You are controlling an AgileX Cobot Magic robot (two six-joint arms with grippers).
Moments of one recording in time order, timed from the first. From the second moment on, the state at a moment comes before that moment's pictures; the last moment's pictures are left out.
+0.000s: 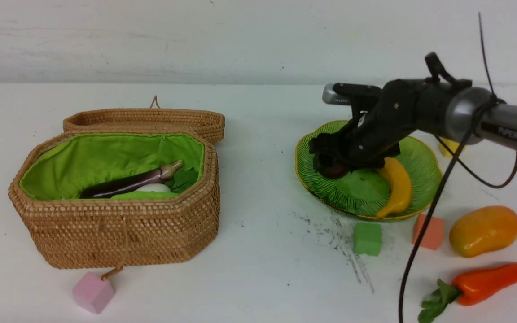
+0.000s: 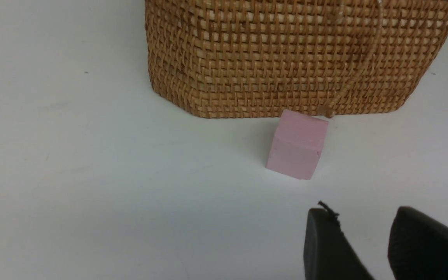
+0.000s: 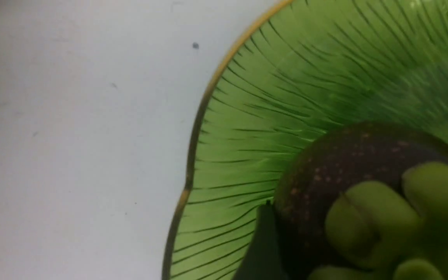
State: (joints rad) right arm 0.30 2.21 -1.74 0.21 0.55 0.06; left arm -0.11 -0.01 0.03 -0.06 0.41 -0.05
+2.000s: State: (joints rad) right arm -0.02 1.97 -1.32 0.02 0.80 0.85; left arm -0.11 -0.01 0.03 -0.06 0.41 -0.05
